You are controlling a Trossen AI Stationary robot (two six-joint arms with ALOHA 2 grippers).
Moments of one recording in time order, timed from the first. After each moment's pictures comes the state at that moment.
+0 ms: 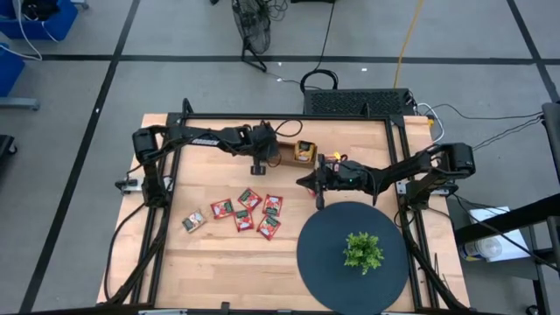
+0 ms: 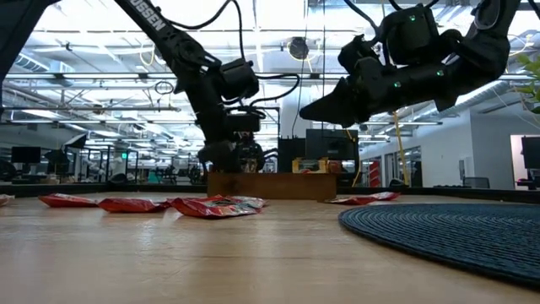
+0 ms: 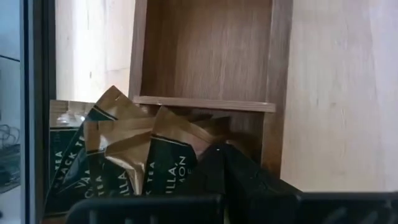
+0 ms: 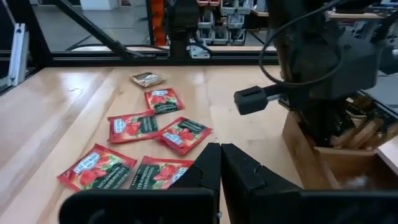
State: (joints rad) left arm 0.40 1.87 1.14 -0.36 -0.08 0.53; right arm -0.10 1.56 0.46 0.91 -0.03 -0.01
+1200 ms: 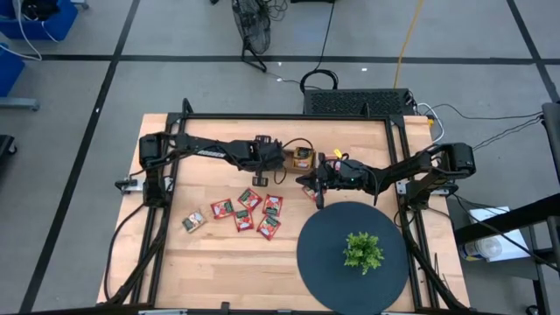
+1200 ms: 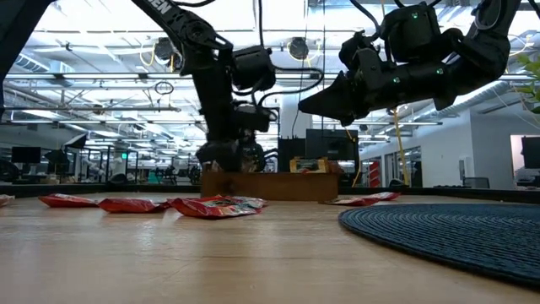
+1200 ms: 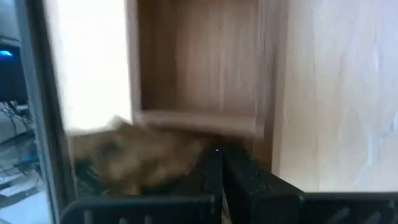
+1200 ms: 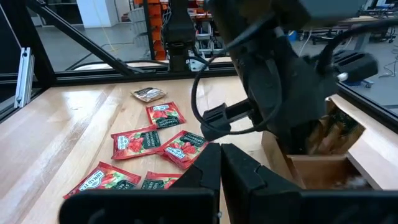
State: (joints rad) left arm 0.23 1.90 1.24 -0.49 -0.33 0.43; right arm -0.10 1.56 0.46 0.96 -0.03 0.04
